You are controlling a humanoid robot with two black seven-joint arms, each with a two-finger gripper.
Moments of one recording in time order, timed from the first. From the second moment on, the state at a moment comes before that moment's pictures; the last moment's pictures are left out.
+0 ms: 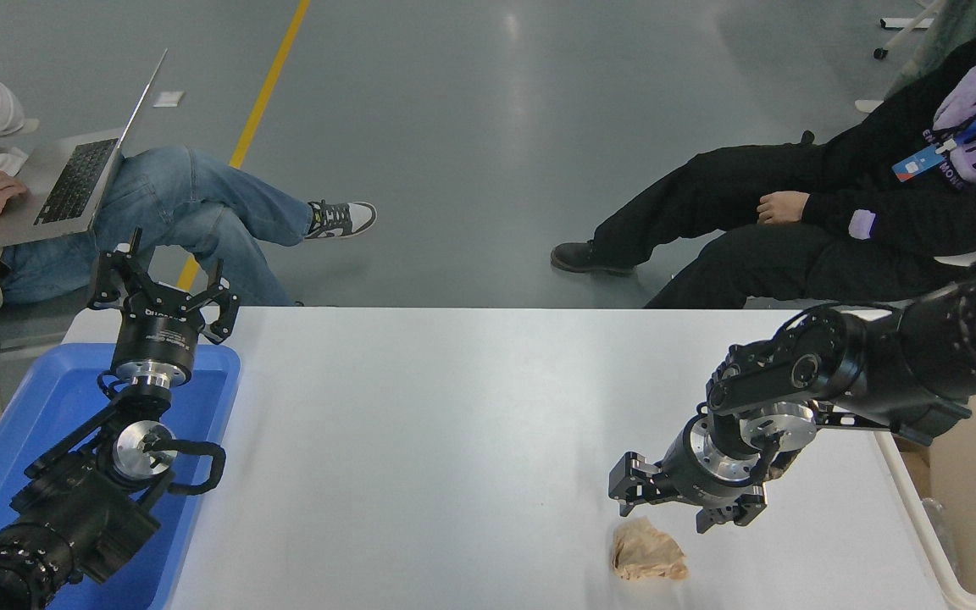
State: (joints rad) left arm -0.62 0.21 -0.90 -0.40 -0.07 -0.54 -0.56; right arm 1.51 -0.14 -1.00 1.30 0.05 0.27 -0.25
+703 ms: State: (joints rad) left arm -0.62 0.21 -0.90 -0.40 -0.07 -0.54 -0.56; right arm 1.38 -0.07 -0.97 1.21 0.05 0.19 -0.25
